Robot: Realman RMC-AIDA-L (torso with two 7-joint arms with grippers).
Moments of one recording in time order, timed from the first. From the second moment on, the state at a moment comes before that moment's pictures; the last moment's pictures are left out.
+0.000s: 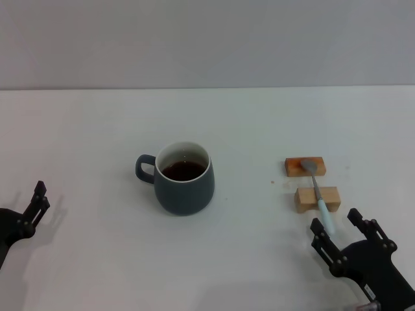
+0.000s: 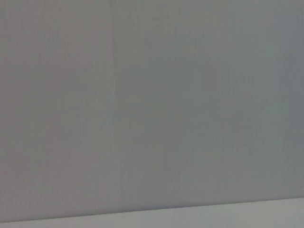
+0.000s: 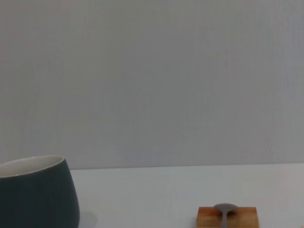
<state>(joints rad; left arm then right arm) -0.15 -2.06 -0.65 -0.23 2.21 1.28 -0.05 0.13 2.09 0.32 0.46 -2.10 -1.16 -0.02</state>
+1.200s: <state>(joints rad) -0.15 -2.06 -0.65 -0.23 2.20 1.27 -0.05 0.14 2.09 0.32 0.46 -2.11 -1.15 0.01</state>
